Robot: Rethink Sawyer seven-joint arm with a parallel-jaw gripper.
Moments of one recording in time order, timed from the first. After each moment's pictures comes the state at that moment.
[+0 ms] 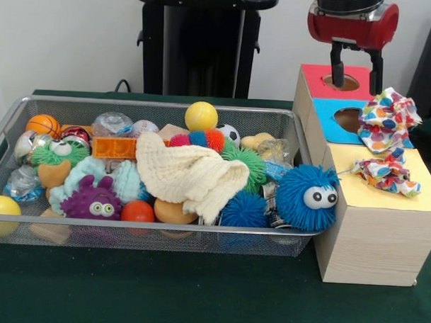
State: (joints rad) arm -0.14 -0.81 0.09 1.82 0.36 0.62 2.14
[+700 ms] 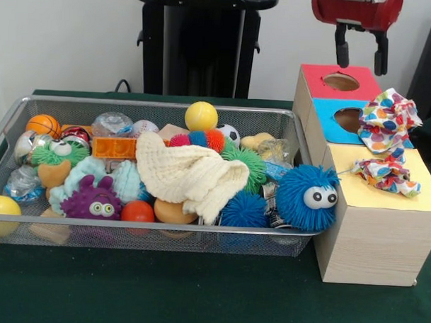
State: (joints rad) arm -0.14 -0.85 0.08 1.81 0.36 0.74 2.14
